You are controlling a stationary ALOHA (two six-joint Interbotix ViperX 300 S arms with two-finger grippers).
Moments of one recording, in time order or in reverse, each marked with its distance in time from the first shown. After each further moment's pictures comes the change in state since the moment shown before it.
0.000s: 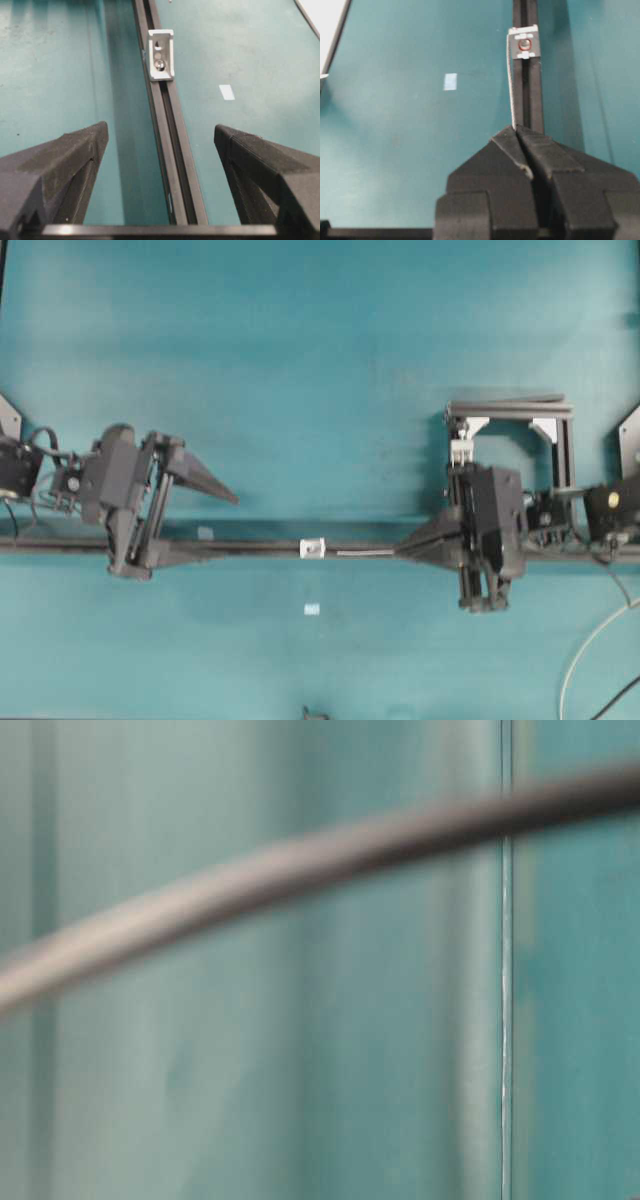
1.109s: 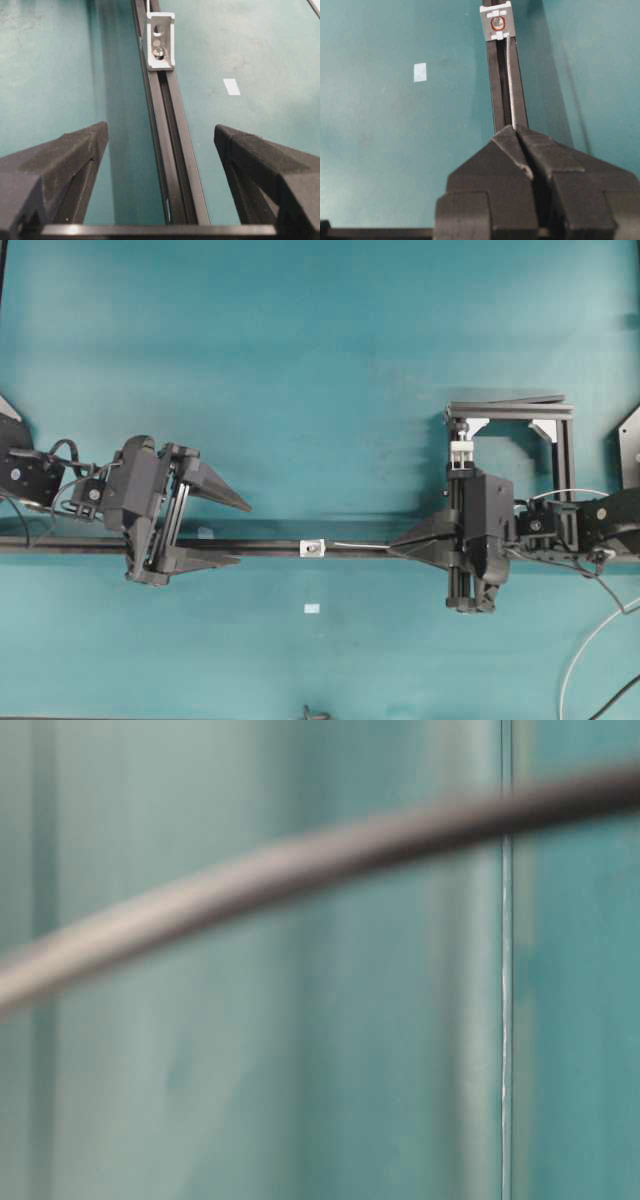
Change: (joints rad) left arm -0.011 0.143 -0.032 -0.002 -0.106 -0.032; right arm 0.040 0.075 -0.021 0.164 -0.054 -0.083
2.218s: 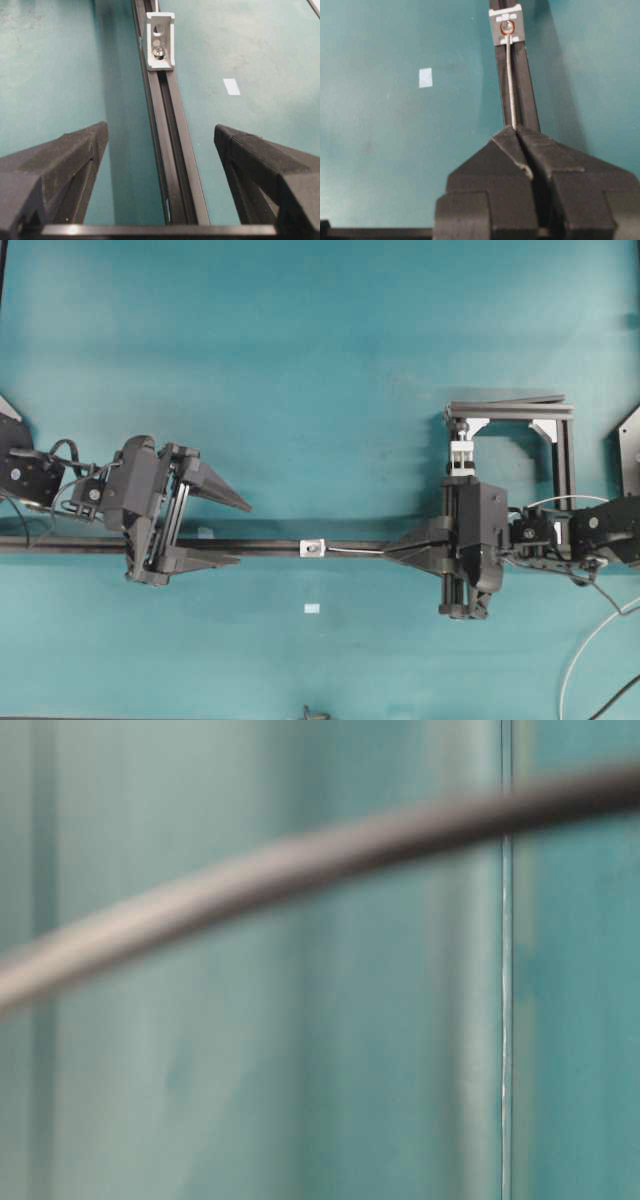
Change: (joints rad) left arm 0.000 0.000 0.000 0.000 -0.002 -0.002; right arm 0.021 0.041 -0.032 0.025 -0.029 -0.003
